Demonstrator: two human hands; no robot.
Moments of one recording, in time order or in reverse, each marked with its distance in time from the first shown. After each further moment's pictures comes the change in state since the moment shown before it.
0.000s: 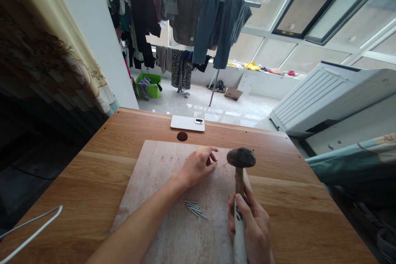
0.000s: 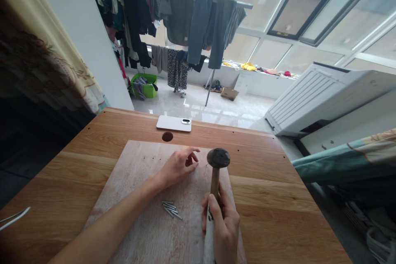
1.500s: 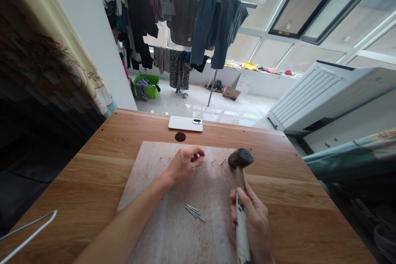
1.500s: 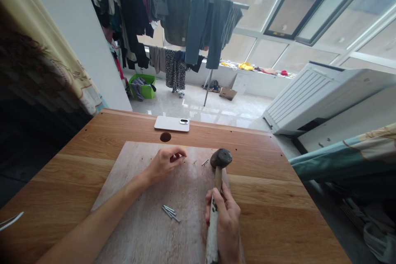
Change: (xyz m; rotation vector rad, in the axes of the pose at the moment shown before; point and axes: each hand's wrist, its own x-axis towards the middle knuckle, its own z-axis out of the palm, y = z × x) left_hand -0.012 -0.016 -0.032 -0.038 0.121 0.018; right_hand 0.009 -0.013 0.002 0.029 0.061 0.138
